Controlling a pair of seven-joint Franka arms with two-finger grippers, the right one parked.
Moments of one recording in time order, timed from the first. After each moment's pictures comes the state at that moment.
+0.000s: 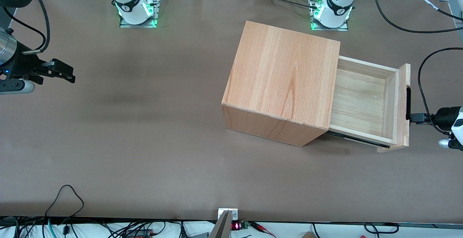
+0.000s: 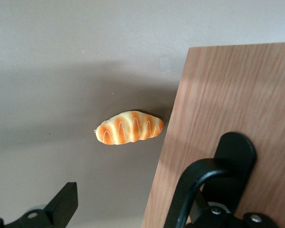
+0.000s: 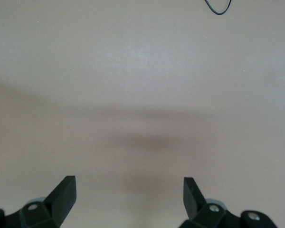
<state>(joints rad) 0.33 0.63 -0.05 -1.25 -0.21 1.58 0.35</state>
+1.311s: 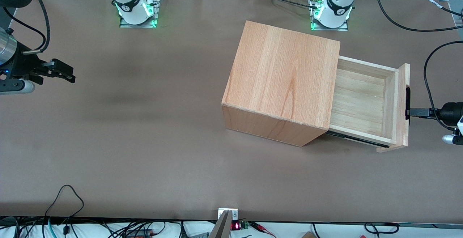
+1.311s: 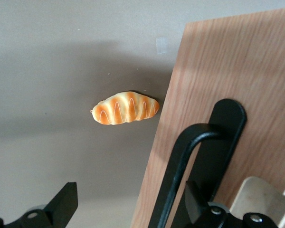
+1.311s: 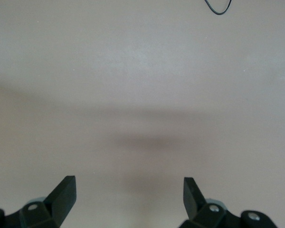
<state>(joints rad) 0.35 0.62 -0.05 -1.22 -0.21 1.47 0.35</state>
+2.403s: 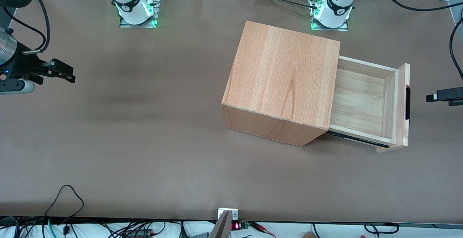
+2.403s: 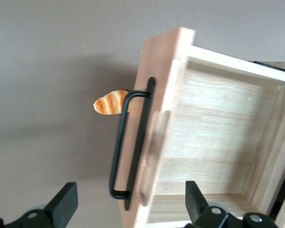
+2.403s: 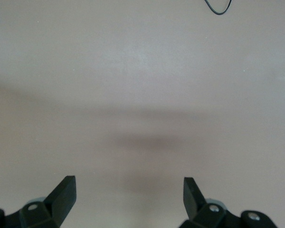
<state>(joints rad) 0.31 0.50 -0.05 -1.06 -0.18 1.31 0.28</state>
